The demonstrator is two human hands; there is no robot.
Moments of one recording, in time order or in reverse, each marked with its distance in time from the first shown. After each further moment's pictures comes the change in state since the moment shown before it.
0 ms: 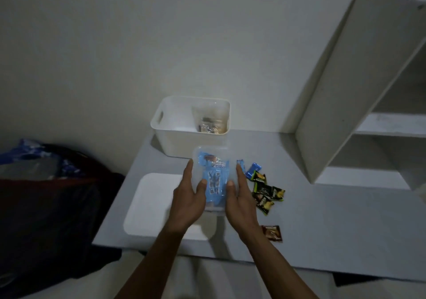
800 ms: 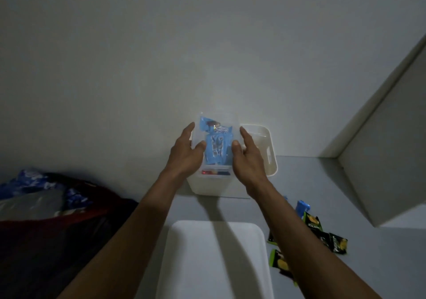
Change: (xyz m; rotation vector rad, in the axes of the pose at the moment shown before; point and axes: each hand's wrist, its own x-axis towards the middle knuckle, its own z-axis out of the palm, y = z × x) left_hand 0.281 0.025 -0.133 -0.050 -0.042 -0.022; right_hand 0.232 -0.112 0.133 0.095 0.038 -0.003
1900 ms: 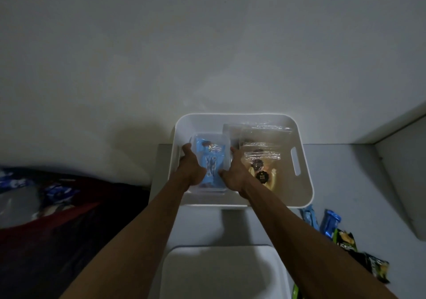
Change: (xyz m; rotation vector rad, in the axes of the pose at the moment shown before) left_hand 0.173 -0.139 0.069 0.321 -0.344 -0.449; right_hand 0.161 0.148 0.064 -0.216 -0.336 0.482
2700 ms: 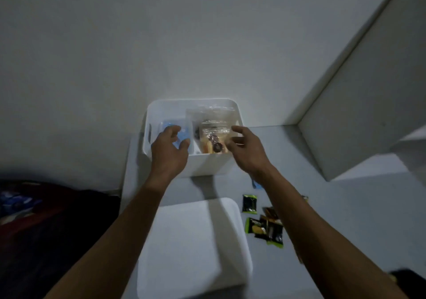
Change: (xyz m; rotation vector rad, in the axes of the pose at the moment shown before) left_hand -0.186 0.009 0.024 -0.134 0.427 0.551; right_hand -0.203 0.017 -0.070 0.019 0.461 -0.265
